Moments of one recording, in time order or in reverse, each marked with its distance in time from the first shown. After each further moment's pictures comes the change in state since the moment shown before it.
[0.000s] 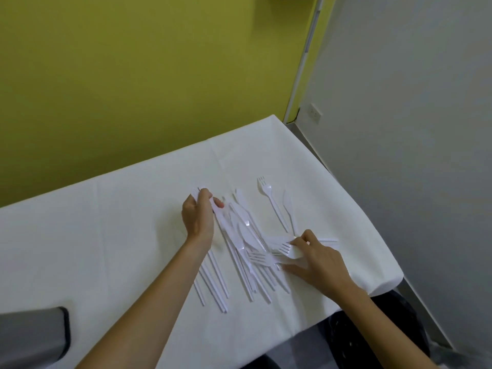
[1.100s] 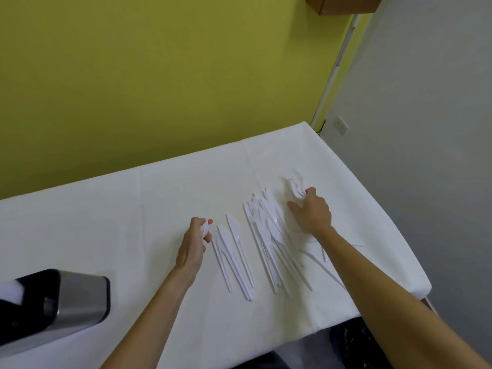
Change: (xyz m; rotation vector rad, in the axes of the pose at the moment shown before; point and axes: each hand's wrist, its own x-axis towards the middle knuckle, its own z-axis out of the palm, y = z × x) left_hand -0.019 -0.028 -0.104 0.175 -0.198 -0.153; right_hand 0.111 -0.045 -0.011 0.381 0.097 0.400
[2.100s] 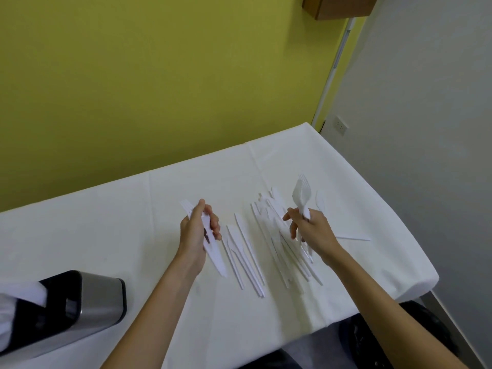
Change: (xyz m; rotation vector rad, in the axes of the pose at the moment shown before) left_hand -0.011 0.032 -0.015 -0.452 -0.062 0.040; right_hand -0.081 -0.018 -0.012 0.589 -0.175 -0.106
